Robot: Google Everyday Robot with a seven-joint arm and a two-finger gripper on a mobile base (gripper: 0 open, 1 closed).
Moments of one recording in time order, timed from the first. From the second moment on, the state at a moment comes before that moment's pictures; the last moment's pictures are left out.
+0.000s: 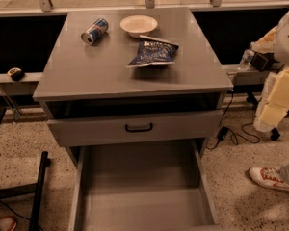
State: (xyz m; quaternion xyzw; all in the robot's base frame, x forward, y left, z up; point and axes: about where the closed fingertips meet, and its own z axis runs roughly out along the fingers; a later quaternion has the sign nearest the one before) arm 0.438 -0.217 0.976 -0.60 0.78 -0.03 0.16
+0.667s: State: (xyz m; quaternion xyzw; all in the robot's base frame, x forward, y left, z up) arm 0.448 -0.215 0.975 -0.60 0.78 -0.05 0.17
